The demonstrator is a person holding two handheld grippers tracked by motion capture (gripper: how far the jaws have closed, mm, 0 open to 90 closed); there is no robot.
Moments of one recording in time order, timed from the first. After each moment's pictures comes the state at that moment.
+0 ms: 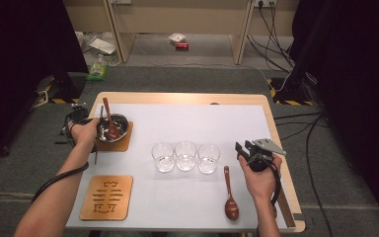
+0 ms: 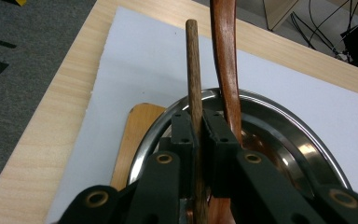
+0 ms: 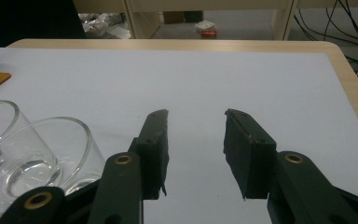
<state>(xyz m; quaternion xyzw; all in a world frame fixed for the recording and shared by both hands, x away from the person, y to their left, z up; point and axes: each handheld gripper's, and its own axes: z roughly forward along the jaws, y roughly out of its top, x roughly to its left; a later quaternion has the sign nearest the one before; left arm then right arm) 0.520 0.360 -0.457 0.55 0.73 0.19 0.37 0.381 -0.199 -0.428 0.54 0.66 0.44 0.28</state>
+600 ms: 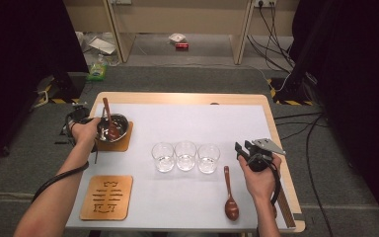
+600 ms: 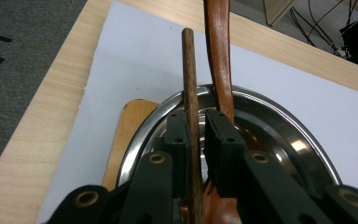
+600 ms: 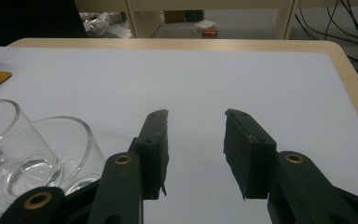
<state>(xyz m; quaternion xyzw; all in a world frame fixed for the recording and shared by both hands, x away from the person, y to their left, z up) 0.520 0.359 -0.454 0.55 0.73 0.19 0.37 0.382 -0.198 -0.429 0.54 0.66 0.44 0.28</state>
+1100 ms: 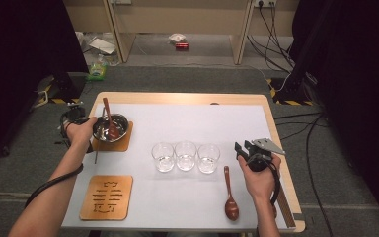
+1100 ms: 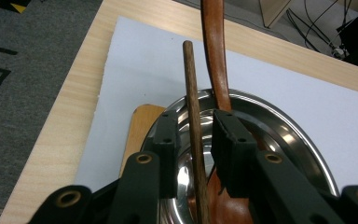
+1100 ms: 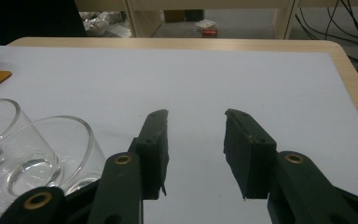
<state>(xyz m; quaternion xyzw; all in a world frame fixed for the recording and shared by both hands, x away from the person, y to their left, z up) 0.508 0.365 -0.441 0.56 0.71 0.20 0.38 0.382 -0.198 -0.428 0.54 0.66 0.43 0.28</state>
